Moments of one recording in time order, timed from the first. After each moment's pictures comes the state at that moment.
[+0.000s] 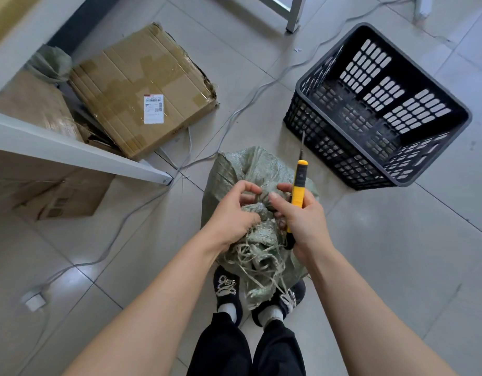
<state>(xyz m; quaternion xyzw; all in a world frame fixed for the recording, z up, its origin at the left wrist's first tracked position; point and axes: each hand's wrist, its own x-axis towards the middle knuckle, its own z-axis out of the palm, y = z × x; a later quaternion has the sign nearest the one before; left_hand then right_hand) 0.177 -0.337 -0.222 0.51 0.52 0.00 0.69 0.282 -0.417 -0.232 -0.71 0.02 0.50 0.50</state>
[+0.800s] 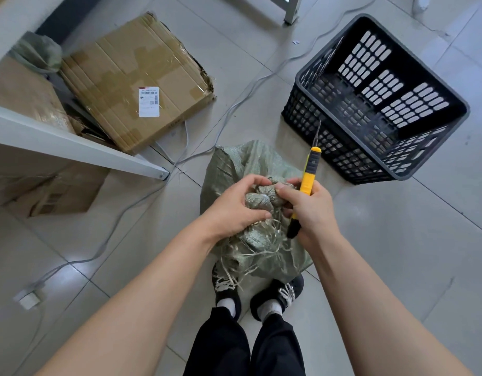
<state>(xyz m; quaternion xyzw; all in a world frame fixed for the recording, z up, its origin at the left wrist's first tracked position) 0.167 -0.323 -0.232 0.64 0.39 -0.04 0.67 0.287 -0.408 -0.227 -0.74 0.05 0.46 0.49</state>
